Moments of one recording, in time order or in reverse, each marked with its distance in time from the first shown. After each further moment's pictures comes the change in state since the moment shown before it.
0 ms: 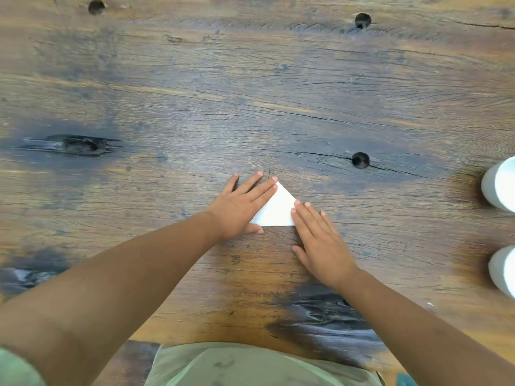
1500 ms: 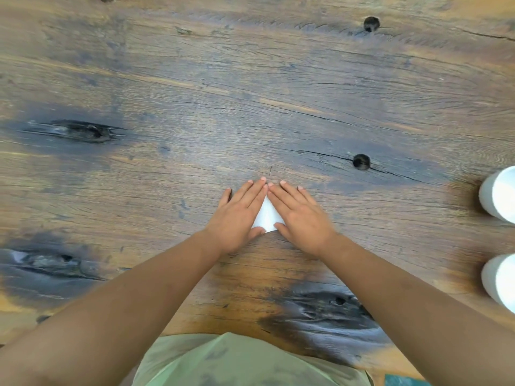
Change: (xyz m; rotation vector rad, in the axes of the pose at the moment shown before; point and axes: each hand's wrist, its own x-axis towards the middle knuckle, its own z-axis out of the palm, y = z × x) left_hand -0.025 0.037 0.011 -0.329 0.116 -0.249; right_hand 0.056 -0.006 -0.022 -0.047 -0.018 -0.189
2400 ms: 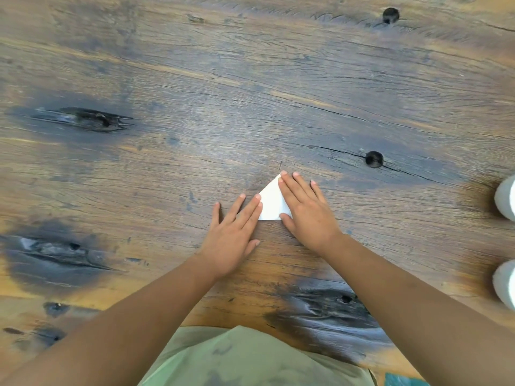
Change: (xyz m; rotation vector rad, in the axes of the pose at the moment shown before) left_hand -0.049 -0.001 0.030 0.143 0.003 -0.078; right_hand 0.005 -0.008 0.006 0.010 0.033 0.105
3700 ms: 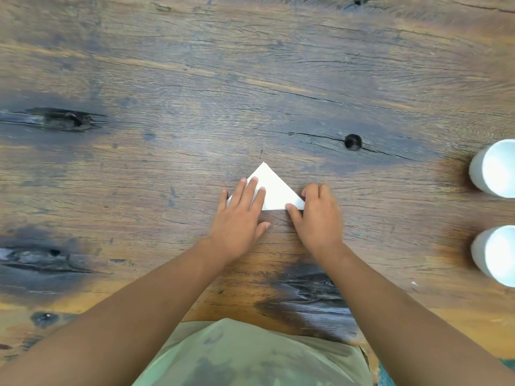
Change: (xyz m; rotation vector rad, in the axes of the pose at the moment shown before) left_hand 0.030 0.040 -0.018 -0.031 -0.004 -0.020; right_hand -0.044 0.002 0.002 0.236 0.218 0.548
